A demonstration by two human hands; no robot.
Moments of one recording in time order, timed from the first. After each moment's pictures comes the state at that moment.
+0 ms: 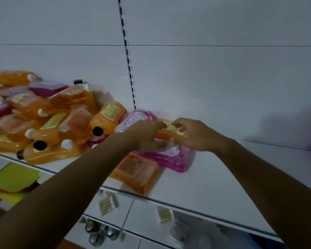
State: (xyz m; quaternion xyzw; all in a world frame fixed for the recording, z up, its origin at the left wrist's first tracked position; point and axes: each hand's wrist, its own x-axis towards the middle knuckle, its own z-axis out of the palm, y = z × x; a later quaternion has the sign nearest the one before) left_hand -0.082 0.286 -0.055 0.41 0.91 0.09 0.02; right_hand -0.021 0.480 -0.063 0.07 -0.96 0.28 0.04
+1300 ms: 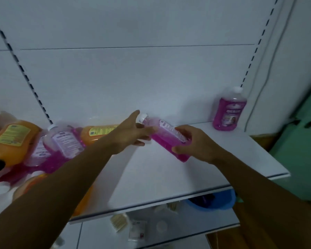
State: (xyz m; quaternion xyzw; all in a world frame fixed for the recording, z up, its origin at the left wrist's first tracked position) left_hand -0.028 0.414 -0.056 0.37 0.72 0.50 0.32; right_hand 0.139 0.586 -0.087 -0.15 -0.85 0.49 0.13
